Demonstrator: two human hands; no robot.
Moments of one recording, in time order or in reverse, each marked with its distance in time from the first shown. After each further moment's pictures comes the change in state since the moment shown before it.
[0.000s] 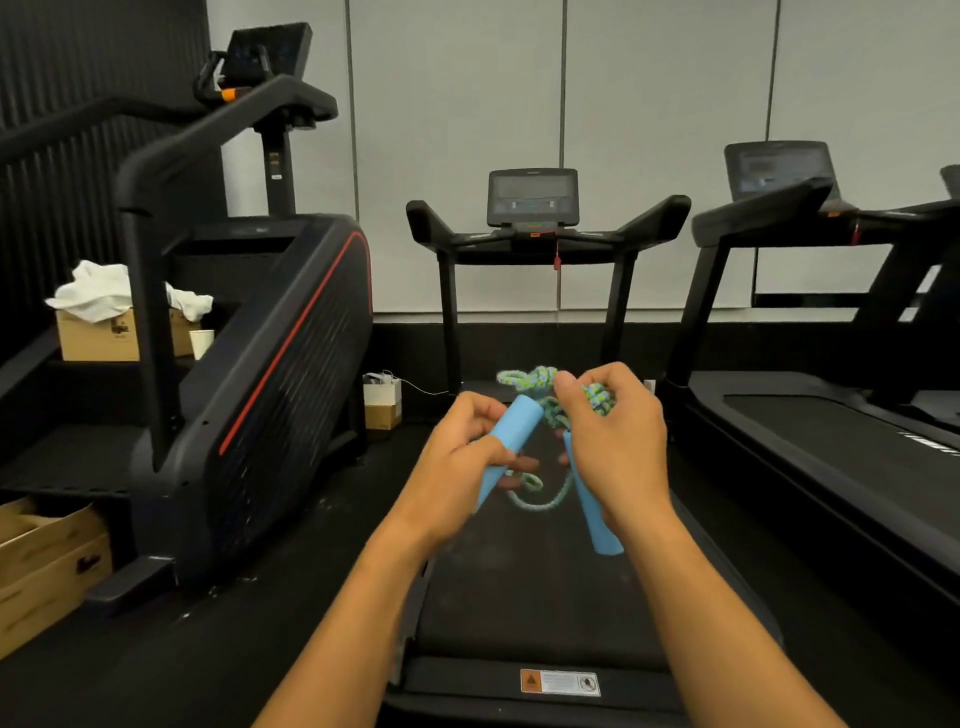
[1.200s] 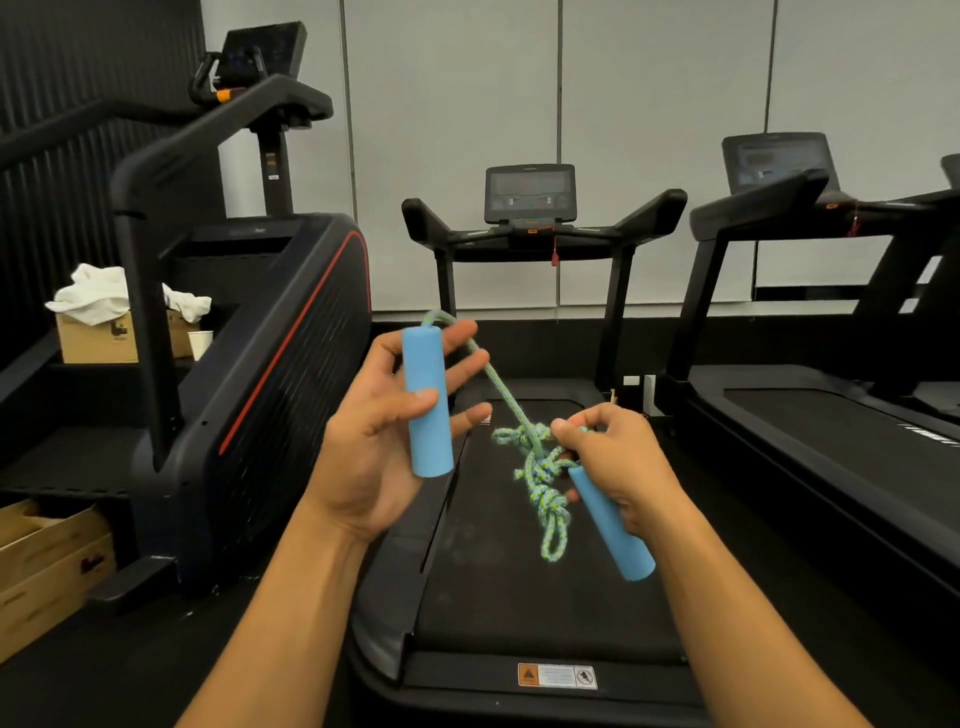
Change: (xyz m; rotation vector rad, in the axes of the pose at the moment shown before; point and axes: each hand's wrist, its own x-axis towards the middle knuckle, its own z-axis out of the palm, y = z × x) left_hand -0.016 0.042 -0.024 -0.465 -0.091 0.204; right_hand 0.010 0.028 -0.022 0.040 -0.304 0.364
